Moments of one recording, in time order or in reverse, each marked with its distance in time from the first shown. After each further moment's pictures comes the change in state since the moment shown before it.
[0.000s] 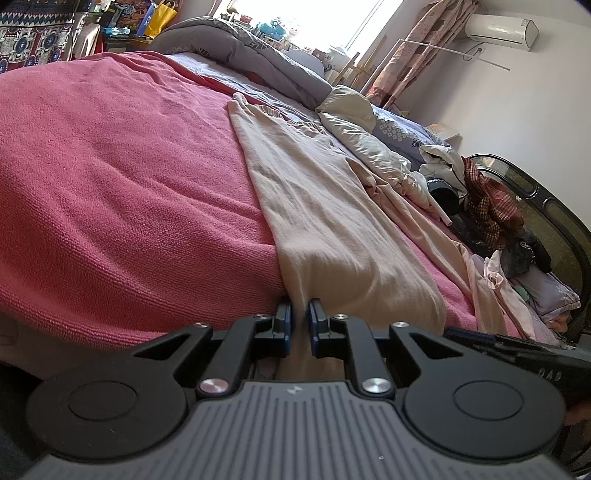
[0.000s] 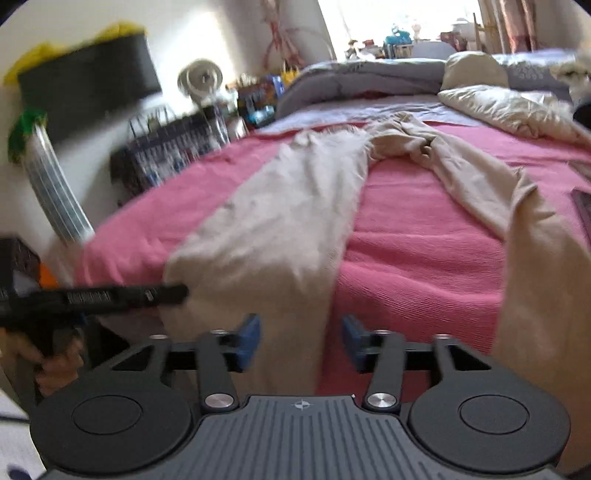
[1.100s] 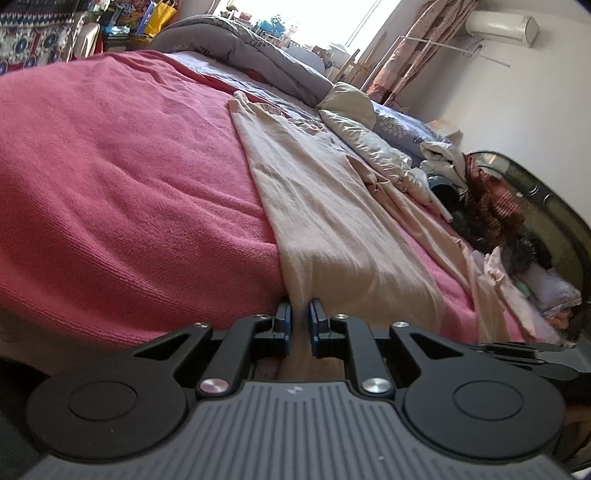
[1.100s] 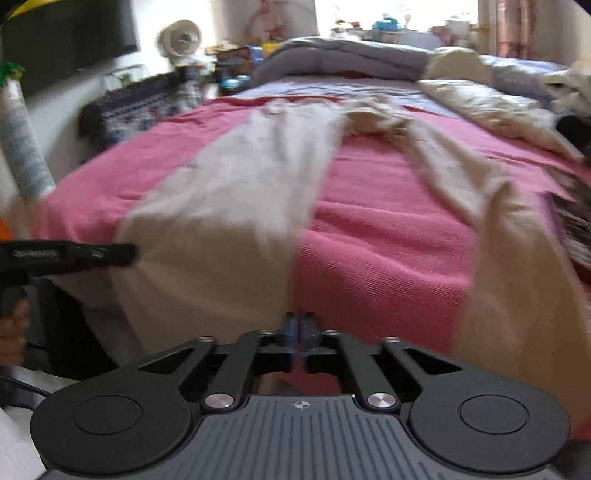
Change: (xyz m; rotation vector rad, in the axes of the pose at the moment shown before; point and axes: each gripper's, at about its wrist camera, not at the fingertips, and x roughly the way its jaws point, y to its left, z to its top) left arm -0.004 -0.005 -0.002 0.024 0.015 0.023; right arm -0.003 0.001 -0.010 -0.116 0.090 -0.220
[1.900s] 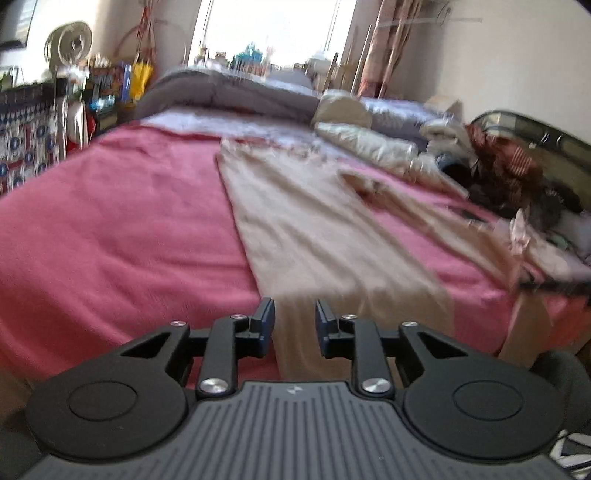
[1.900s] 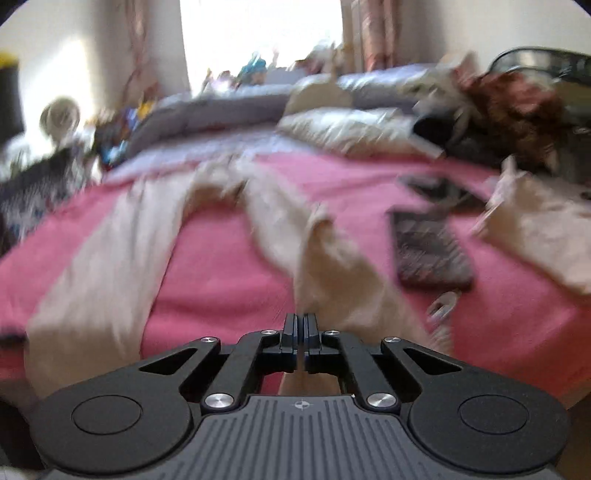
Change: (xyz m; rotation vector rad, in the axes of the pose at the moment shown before) left arm -0.004 -0.044 0.007 0.217 -0.028 0.152; right arm -0.050 -0.065 0.017 0.263 -0.225 -0.319
